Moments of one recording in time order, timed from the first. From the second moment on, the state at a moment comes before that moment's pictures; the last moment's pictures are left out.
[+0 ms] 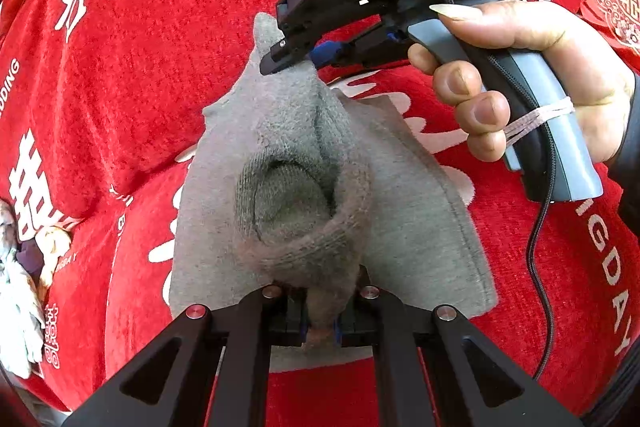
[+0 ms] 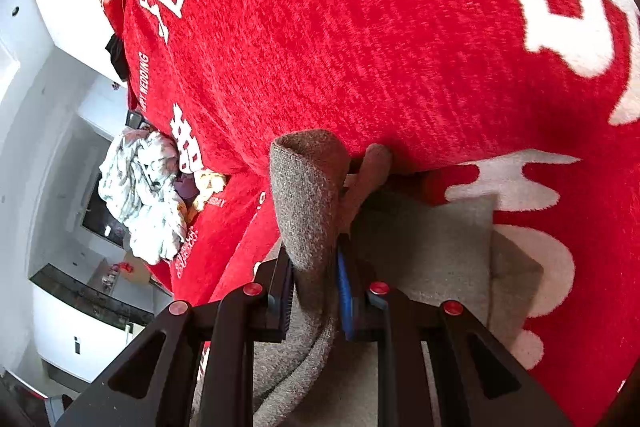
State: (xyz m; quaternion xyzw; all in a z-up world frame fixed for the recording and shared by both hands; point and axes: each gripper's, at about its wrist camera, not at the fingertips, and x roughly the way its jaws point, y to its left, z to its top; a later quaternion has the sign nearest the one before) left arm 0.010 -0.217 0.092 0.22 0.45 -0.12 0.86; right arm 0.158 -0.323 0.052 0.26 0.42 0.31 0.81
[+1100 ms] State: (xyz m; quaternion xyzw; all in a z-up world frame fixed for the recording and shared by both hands) left arm 0.001 -0.251 0.061 0.24 0.47 -0.15 0.84; right arm 0.142 -0.383 -0.001 0.31 0.44 0.25 0.81
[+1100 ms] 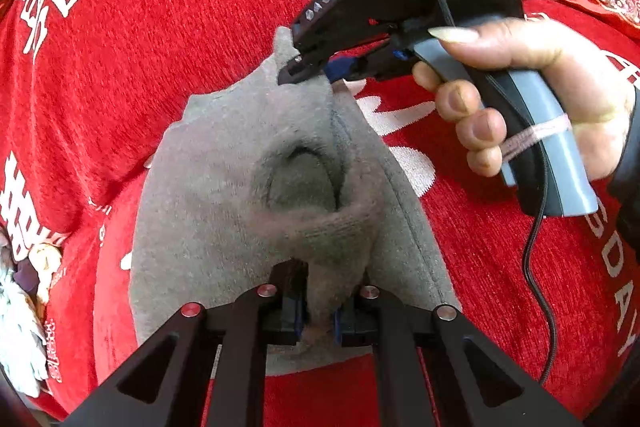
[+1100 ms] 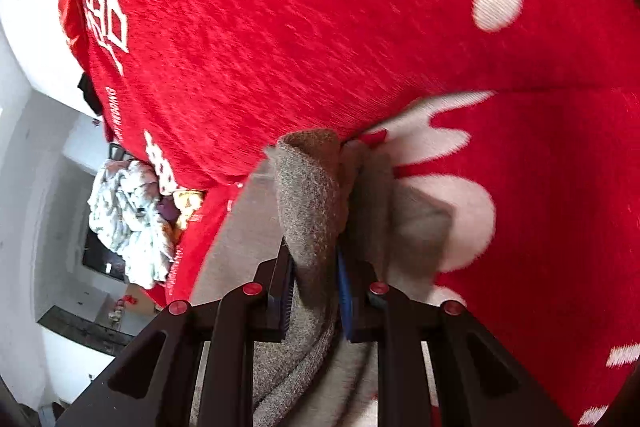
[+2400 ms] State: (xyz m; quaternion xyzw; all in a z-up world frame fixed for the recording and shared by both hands) left arm 0.015 -0.131 0.098 0.04 0.48 -0.20 0.85; right arm 0.053 -0.381 0.044 0.28 0.43 0.18 0.84
